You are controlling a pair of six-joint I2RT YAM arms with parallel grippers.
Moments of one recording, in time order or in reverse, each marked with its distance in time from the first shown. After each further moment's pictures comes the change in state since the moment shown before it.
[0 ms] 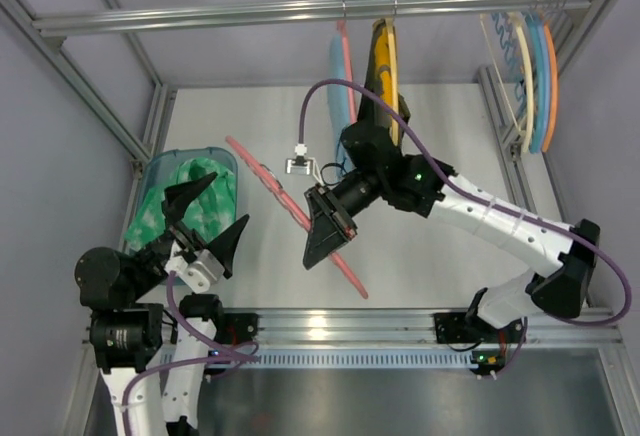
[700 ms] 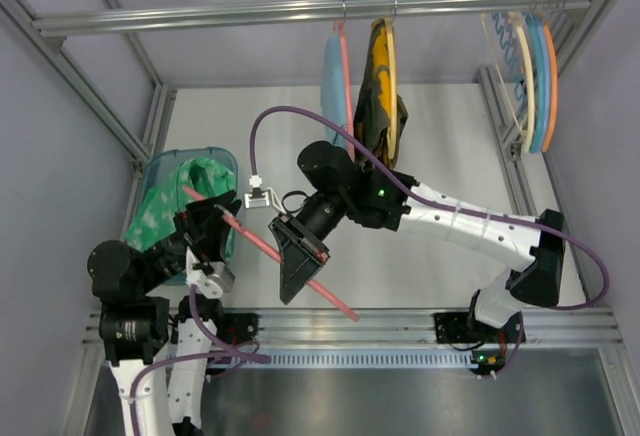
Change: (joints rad) left arm 0.022 -0.009 -0.089 -0.013 0.127 0.268; right arm 0.199 0.170 0.146 0.086 -0.043 0.137
